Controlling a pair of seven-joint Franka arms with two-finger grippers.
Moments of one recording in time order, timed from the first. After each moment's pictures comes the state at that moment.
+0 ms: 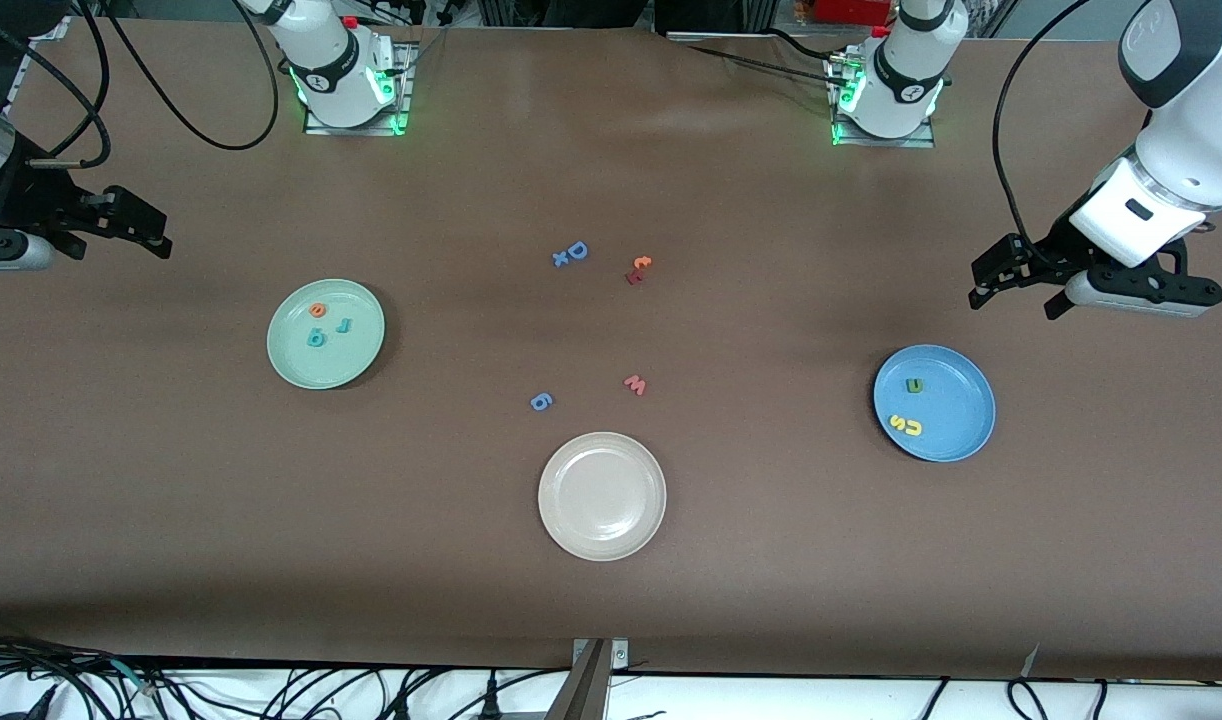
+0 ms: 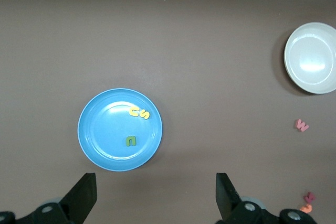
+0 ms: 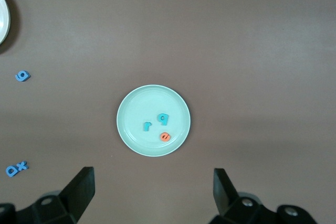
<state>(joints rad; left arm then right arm) -0.13 -0.07 0.07 -1.93 -0.12 2.02 0.01 0.01 -0.03 0.00 -1.70 0.00 1.67 -0.01</state>
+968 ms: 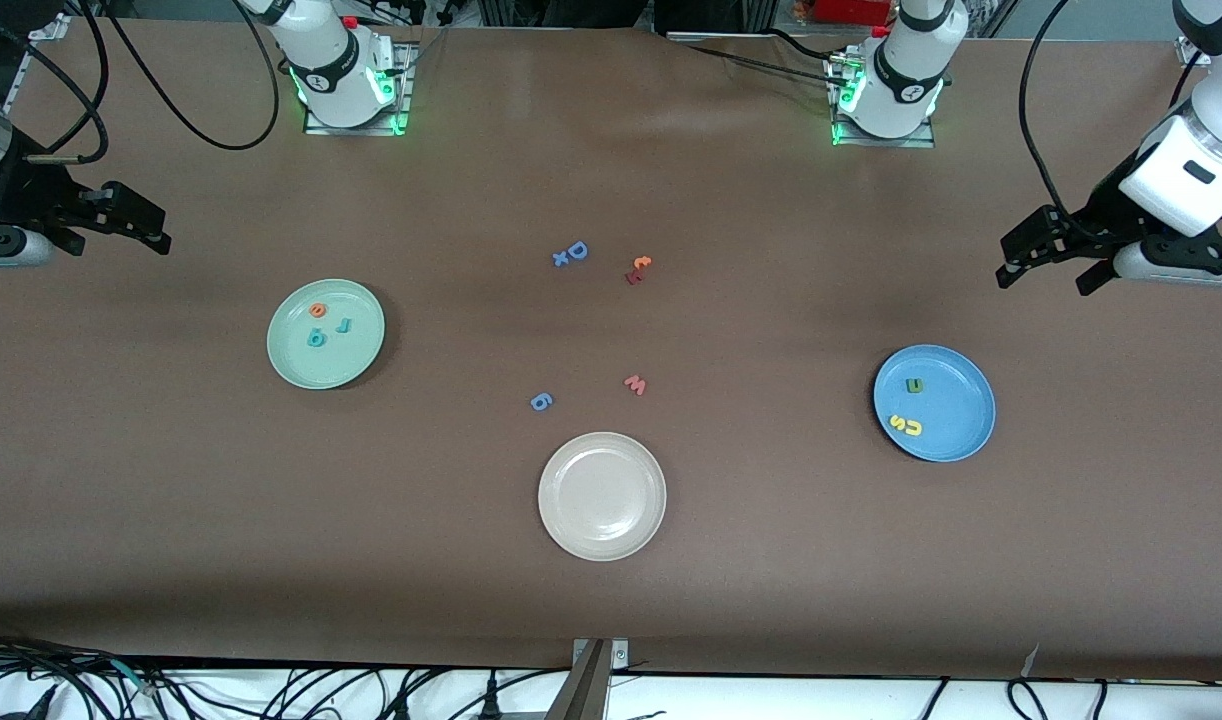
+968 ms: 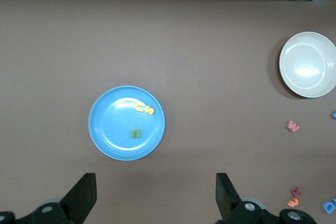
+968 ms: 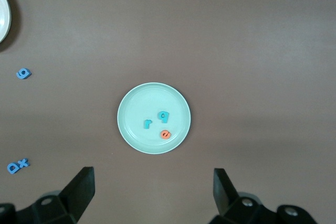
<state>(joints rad) -0.12 -0.07 0.07 -1.79 -0.09 1.86 -0.03 0.01 -0.03 0.00 -1.69 0.00 1.65 -0.01</state>
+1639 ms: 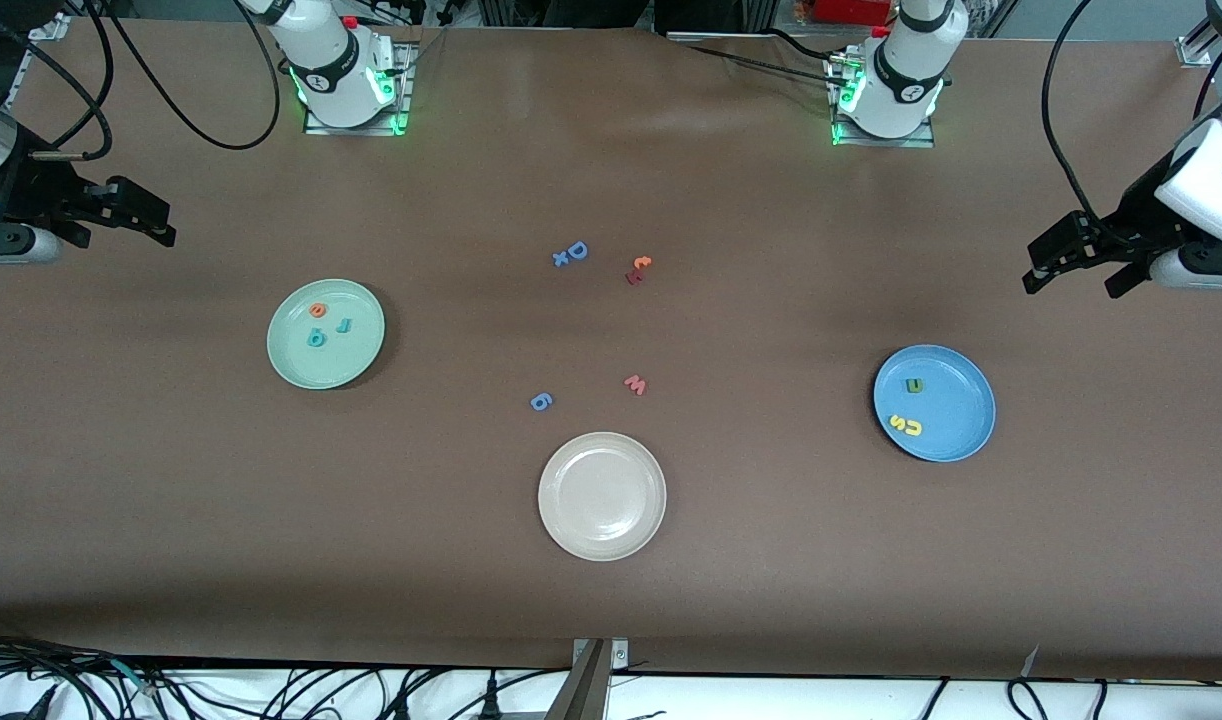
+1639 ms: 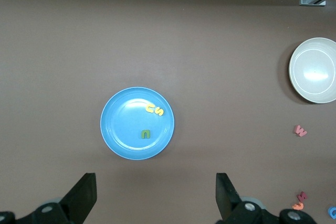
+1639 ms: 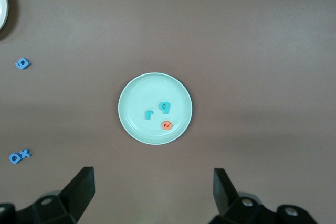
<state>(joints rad) -0.09 -0.04 0.07 -1.73 -0.08 1.82 -0.03 0.01 -0.03 0.01 -1.69 0.00 1.62 -0.01</state>
